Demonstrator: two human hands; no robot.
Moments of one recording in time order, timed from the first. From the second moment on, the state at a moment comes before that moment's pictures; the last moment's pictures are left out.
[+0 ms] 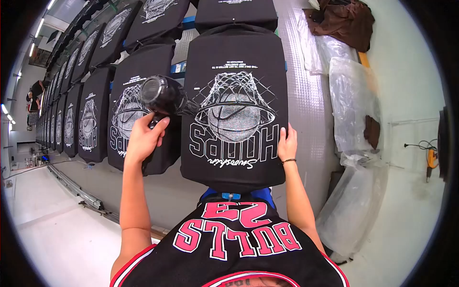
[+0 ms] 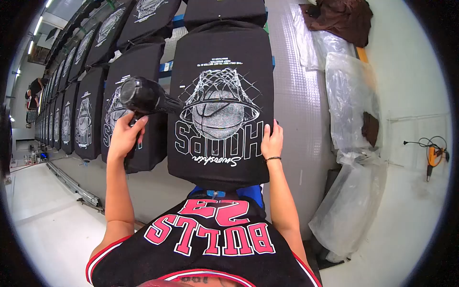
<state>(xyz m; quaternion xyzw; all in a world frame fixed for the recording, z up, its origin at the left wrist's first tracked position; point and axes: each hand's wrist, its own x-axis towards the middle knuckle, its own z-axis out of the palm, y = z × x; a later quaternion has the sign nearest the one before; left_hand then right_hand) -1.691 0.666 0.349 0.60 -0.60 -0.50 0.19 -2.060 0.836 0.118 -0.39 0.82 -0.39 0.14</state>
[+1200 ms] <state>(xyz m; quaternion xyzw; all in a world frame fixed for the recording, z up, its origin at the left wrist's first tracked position) -1.784 0.685 0.369 0.49 -0.69 -0.53 0.10 -2.061 0.836 0.127 -0.40 0.78 -0.47 0.09</state>
